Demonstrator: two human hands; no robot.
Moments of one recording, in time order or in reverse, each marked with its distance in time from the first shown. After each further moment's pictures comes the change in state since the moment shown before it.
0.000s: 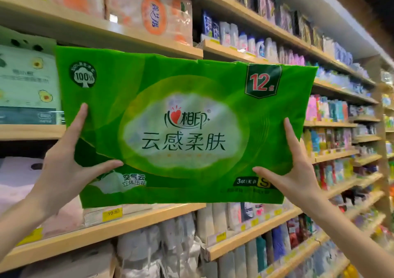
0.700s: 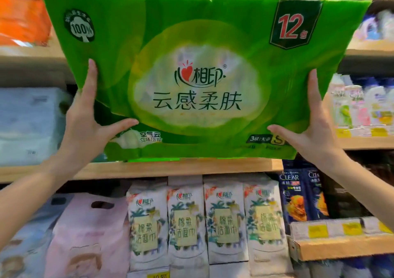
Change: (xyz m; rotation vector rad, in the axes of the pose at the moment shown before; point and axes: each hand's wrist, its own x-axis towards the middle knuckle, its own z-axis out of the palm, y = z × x) left_hand 0.137 -0.054 -0.012 0.443 0.286 0.253; right_hand 0.200 0.068 0.159 0.338 0.161 -0.335
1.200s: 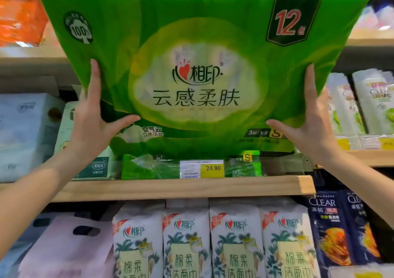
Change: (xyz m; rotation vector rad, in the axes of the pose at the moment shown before) left_hand 0.029 -0.061 0.061 0.161 0.085 0.081; right_hand 0.044 0.064 0.068 -0.033 0.053 -0.035
